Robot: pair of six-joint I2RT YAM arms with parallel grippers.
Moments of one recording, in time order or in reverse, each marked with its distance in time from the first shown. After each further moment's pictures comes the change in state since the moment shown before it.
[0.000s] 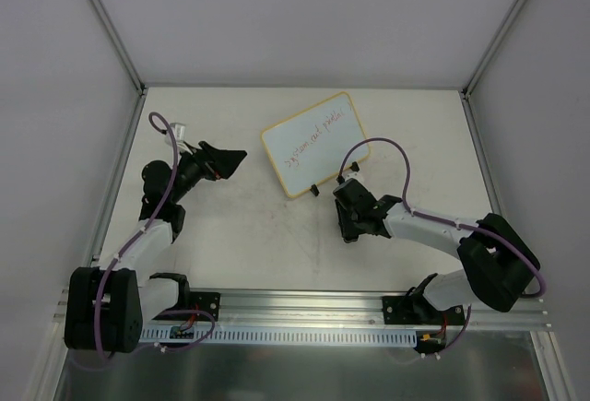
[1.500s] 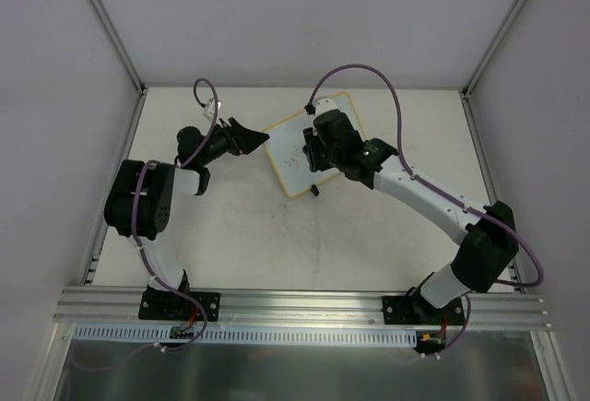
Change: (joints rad) left arm -0.066 0.729 0.351 0.372 0.156 -0.052; right arm 0.002 0.118 0.653 -0.116 0.003 -0.209
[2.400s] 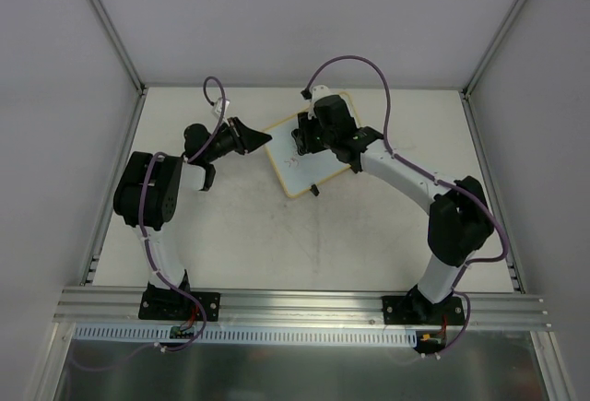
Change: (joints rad) left arm -0.032 0.117 0.080 0.027 0.055 -0.032; right arm -0.119 0.219 0.079 0.231 -0.186 -0.026
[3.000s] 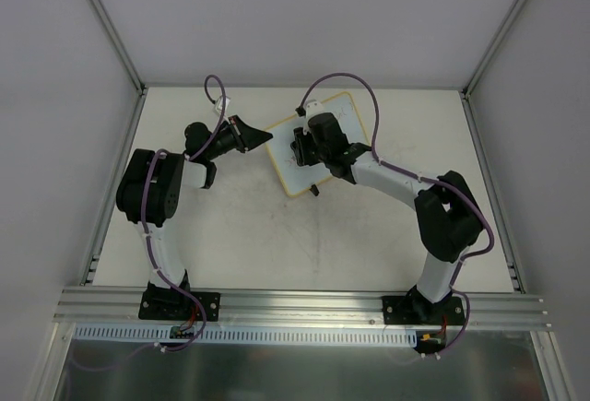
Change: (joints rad) left arm 0.001 0.036 0.038 0.034 0.040 -0.071; right arm 0.032 0.048 -0.145 0.190 0.057 -0.040
